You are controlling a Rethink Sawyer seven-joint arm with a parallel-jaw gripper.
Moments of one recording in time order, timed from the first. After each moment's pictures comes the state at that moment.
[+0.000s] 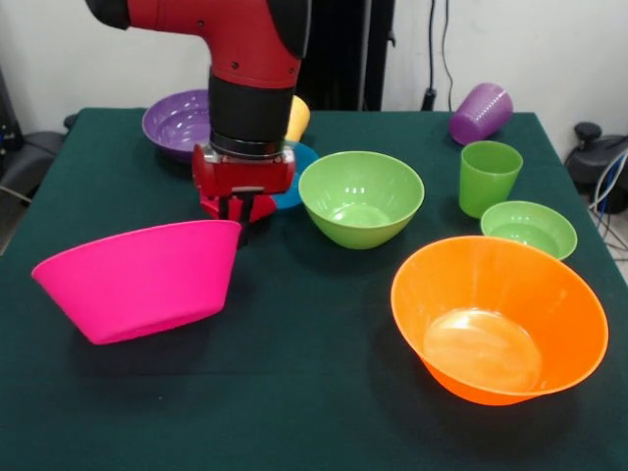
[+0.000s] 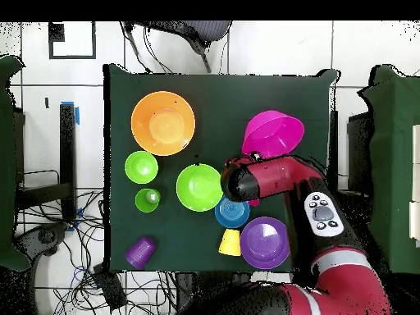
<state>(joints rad) -0.50 -0.54 0.22 1.59 -0.72 0.32 1.66</state>
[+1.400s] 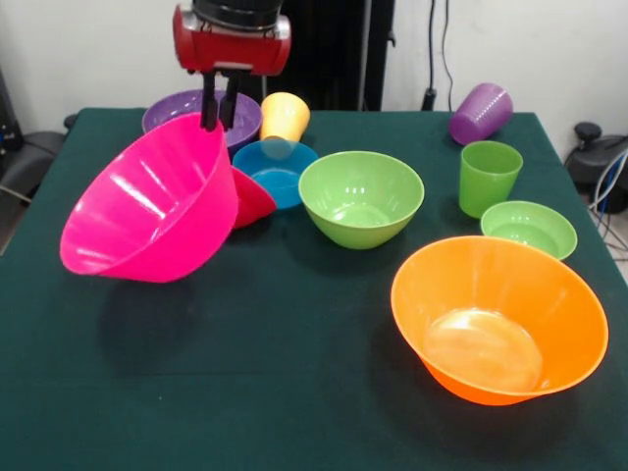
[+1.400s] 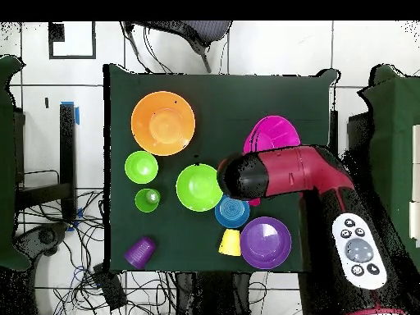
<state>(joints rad) -0.59 -0.84 0.39 1.70 -0.63 0.78 1.66</state>
